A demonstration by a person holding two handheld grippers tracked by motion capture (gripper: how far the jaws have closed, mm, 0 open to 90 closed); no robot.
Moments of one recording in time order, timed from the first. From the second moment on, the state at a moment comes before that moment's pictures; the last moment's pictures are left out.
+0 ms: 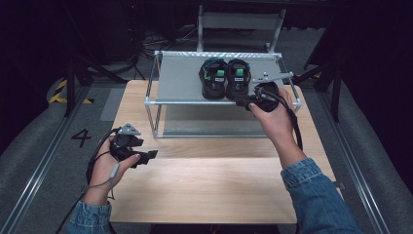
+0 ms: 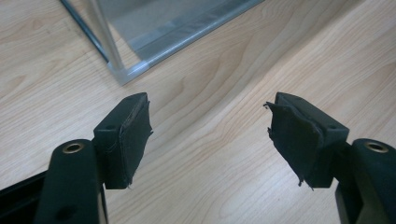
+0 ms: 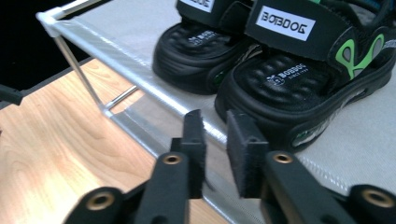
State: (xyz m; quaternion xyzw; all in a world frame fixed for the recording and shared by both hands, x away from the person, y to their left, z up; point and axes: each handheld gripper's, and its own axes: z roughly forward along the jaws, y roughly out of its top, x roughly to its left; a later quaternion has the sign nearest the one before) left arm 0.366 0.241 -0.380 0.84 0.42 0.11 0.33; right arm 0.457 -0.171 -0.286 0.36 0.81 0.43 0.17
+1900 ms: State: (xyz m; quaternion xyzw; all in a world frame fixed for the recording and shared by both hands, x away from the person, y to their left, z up) left arm 0.369 0.244 -0.393 0.84 0.44 0.09 0.31; right arm 0.375 -0.312 -0.358 0.50 0.81 0.27 0.13
